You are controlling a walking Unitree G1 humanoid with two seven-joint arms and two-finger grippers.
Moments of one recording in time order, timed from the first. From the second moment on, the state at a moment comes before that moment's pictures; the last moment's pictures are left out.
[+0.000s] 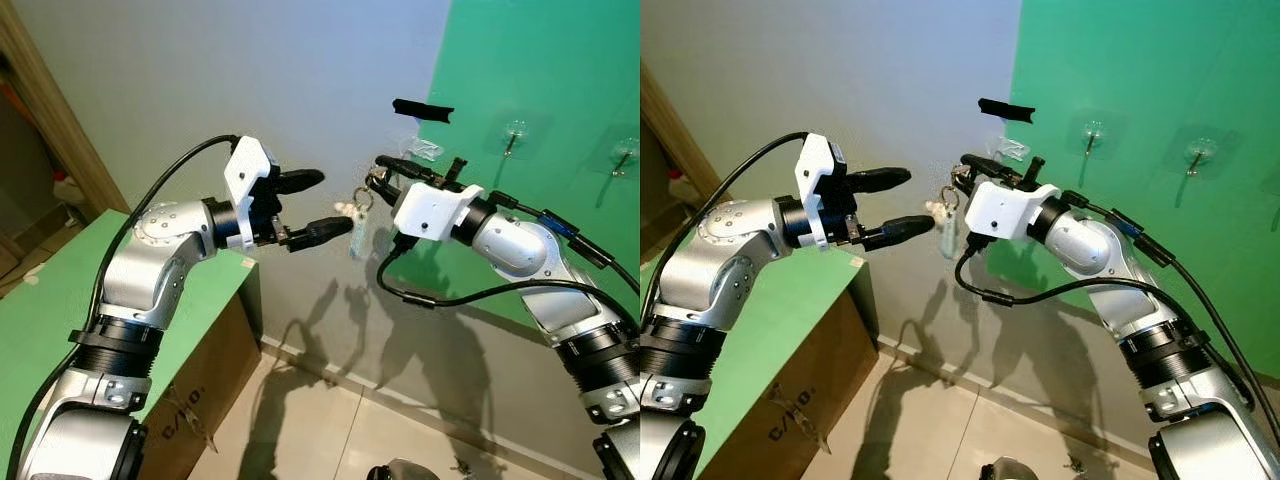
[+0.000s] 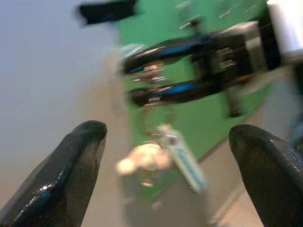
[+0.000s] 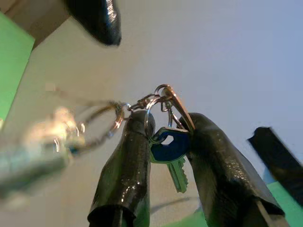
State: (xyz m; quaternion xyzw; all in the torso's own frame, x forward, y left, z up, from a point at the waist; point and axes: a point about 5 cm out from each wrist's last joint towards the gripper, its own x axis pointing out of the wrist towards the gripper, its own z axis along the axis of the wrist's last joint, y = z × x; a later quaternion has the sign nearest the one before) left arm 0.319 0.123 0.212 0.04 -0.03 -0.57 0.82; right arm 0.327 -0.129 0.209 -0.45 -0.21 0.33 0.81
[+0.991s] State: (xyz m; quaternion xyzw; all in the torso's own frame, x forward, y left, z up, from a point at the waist) left arm 0.343 0.132 0.238 0.06 -0.01 -0.57 0.82; right arm 0.315 -0.134 0.229 -0.27 -0.15 0.43 0.85
